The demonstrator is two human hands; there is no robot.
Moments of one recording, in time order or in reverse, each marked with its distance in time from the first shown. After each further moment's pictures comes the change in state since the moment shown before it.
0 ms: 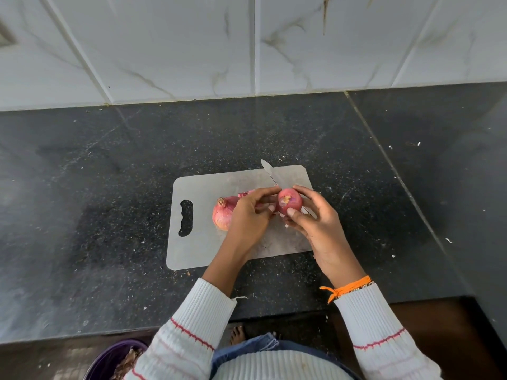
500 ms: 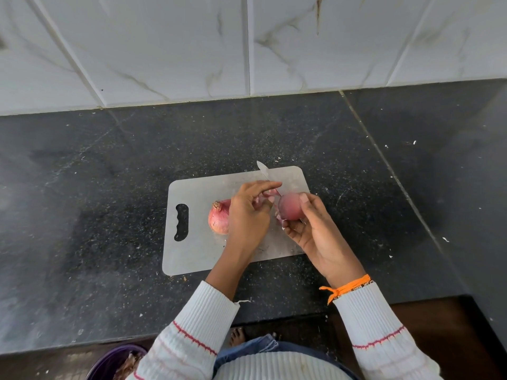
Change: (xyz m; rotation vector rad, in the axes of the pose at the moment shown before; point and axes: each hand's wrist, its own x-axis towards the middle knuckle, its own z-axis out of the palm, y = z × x) left_hand 0.003 0.009 0.007 0.113 0.154 0.168; right_hand 0.003 -0.002 -0.002 0.328 -0.063 0.189
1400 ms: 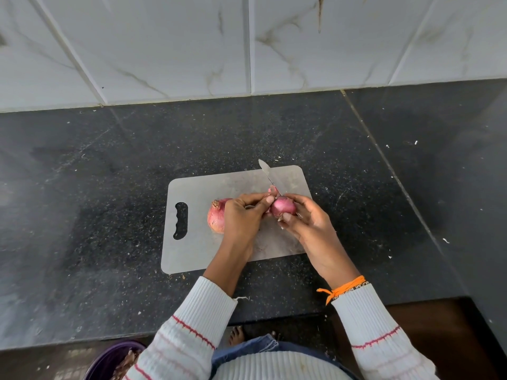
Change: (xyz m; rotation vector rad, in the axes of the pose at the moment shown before) left_hand 0.002 -0.007 0.005 -0.415 0.085 -0.383; right_hand 0.003 0.009 -0.008 -0.294 -0.052 -0.159
